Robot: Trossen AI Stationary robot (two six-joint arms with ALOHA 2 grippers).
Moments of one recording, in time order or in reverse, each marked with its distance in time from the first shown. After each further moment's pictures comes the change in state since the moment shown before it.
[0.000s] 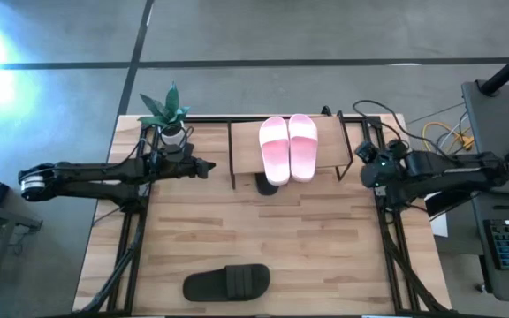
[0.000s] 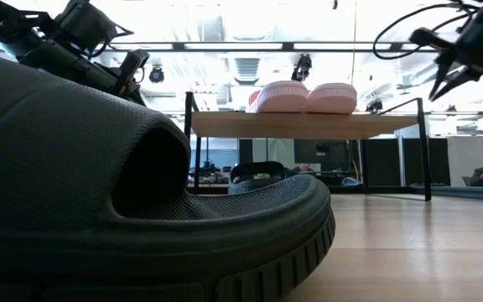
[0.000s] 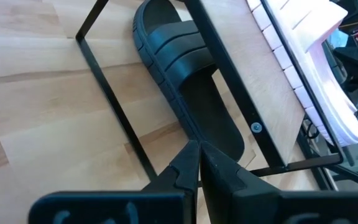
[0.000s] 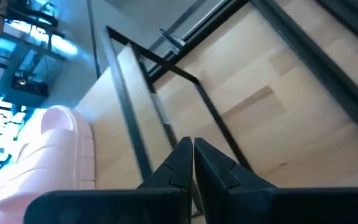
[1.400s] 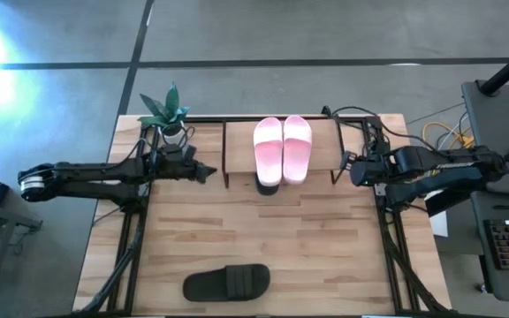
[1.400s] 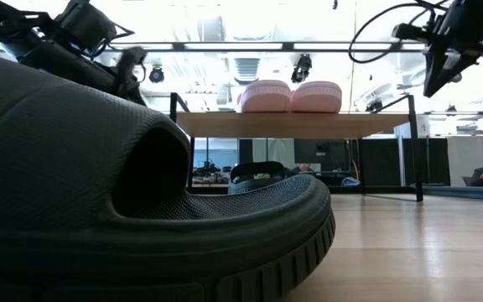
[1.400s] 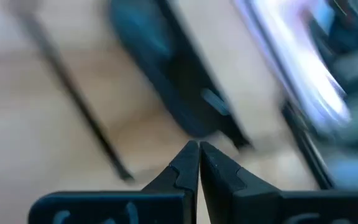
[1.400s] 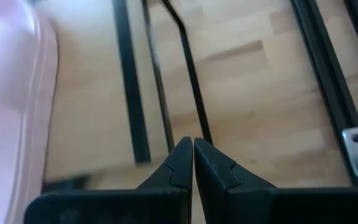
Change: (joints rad) left arm -0.002 -0.008 0.000 -0.005 0.121 0.049; right arm 0.015 0.203 0.181 -0.051 -0.284 -0.277
